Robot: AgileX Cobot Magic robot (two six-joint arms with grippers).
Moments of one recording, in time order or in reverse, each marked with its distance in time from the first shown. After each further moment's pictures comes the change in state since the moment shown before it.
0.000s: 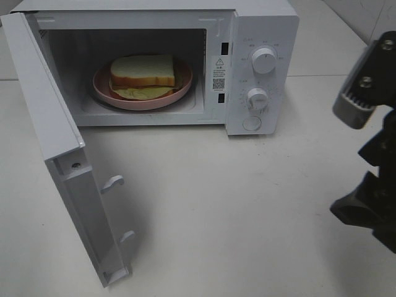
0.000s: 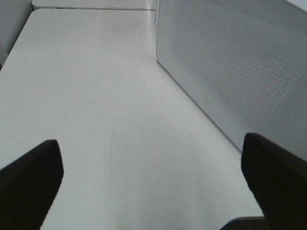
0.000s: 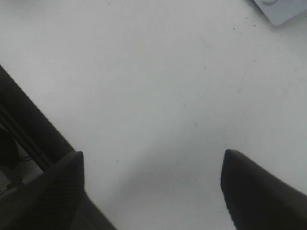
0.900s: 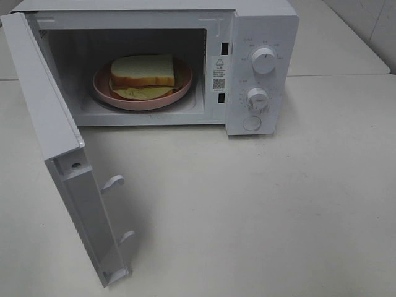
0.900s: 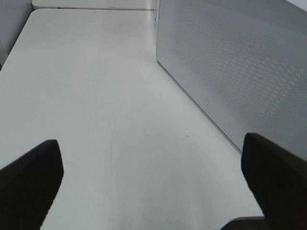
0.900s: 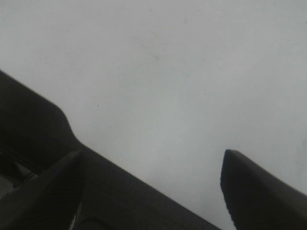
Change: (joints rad) left arm 0.000 0.000 0.000 0.000 0.000 0.000; right arm -0.187 -0.515 0.083 0.001 0.320 0.088
